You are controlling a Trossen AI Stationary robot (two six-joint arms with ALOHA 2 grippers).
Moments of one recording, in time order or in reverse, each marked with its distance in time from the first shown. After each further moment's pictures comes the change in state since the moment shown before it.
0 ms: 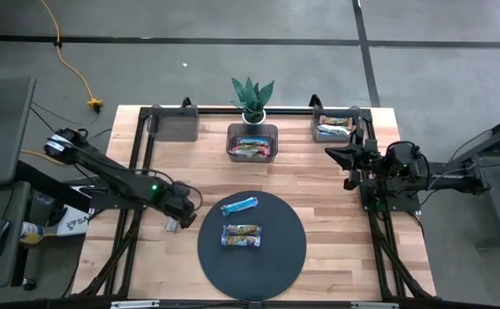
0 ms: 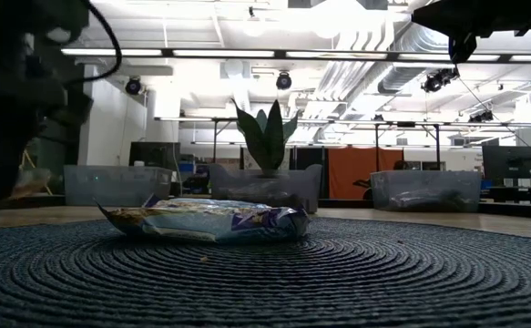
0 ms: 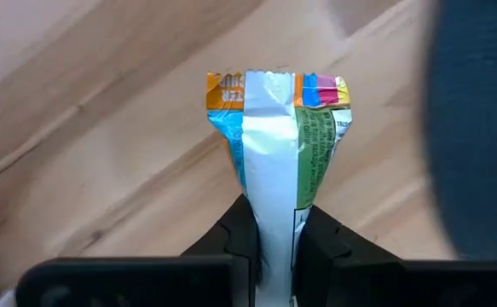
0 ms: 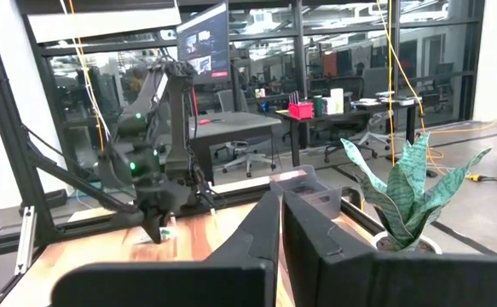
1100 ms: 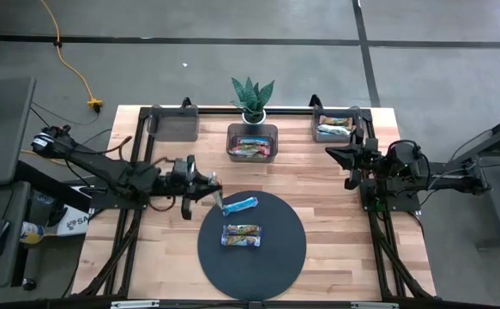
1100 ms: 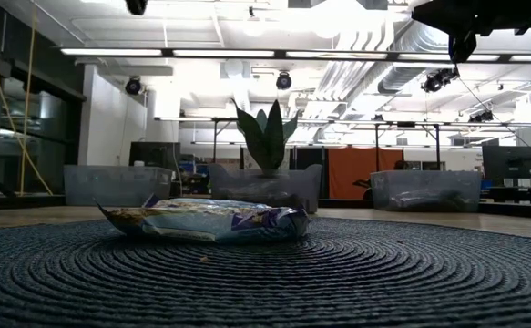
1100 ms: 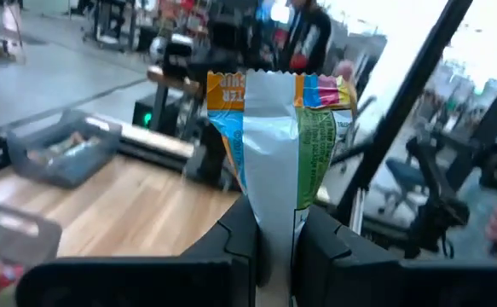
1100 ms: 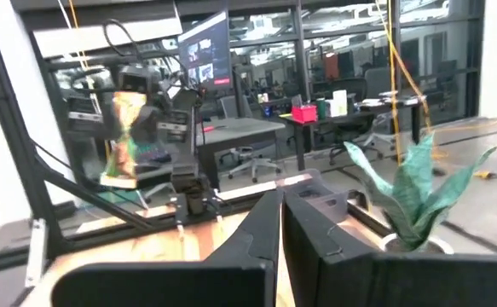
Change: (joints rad) left arm 0.045 -0.282 0.066 1.035 -0.358 1.041; right arm 0.000 0.001 0.000 0.018 -0.002 0.034
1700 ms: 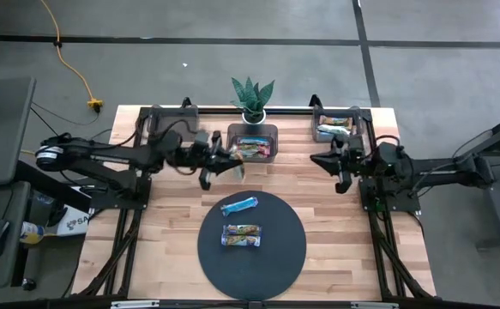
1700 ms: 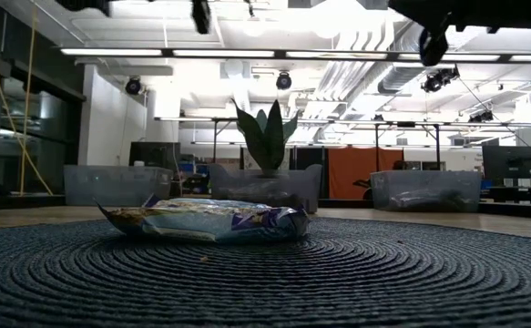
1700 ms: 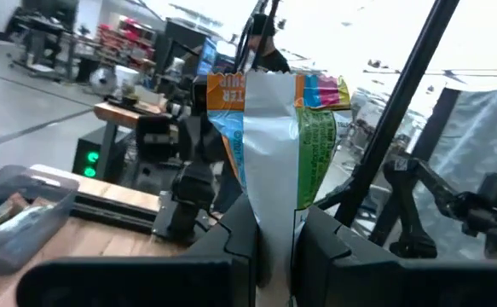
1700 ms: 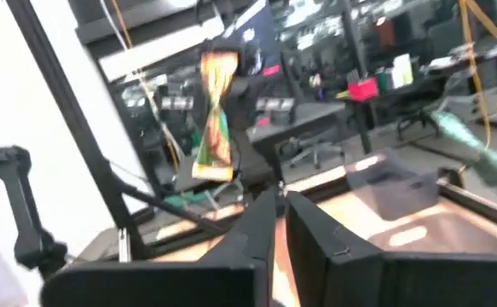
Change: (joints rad) left arm 0.430 0.223 0.070 0.318 0.583 -0.024; right arm 0.001 0.278 0.003 0.294 -0.156 0.203
